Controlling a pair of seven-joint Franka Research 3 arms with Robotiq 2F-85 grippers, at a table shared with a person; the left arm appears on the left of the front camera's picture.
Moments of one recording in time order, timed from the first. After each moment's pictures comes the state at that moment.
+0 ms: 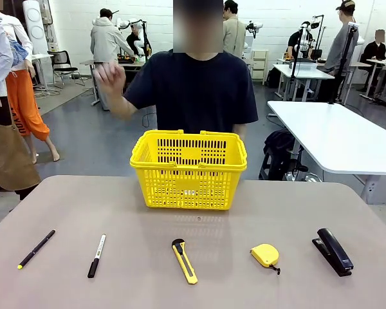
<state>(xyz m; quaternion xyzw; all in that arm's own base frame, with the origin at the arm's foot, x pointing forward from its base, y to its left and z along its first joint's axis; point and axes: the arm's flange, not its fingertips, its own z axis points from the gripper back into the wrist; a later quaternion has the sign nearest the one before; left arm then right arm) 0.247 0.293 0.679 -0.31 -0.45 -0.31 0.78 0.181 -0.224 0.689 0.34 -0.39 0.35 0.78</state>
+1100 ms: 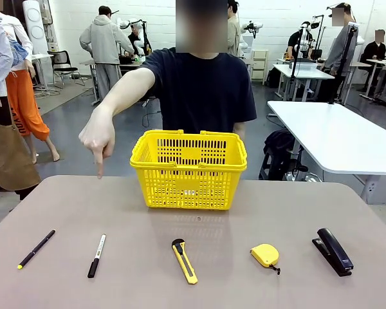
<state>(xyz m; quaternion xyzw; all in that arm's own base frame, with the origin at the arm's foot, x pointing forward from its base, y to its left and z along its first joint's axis) 0.247 0.293 0.679 -0.31 -0.44 -0.31 0.78 0.181 -0.224 0.689 0.34 -0.39 0.36 0.78</state>
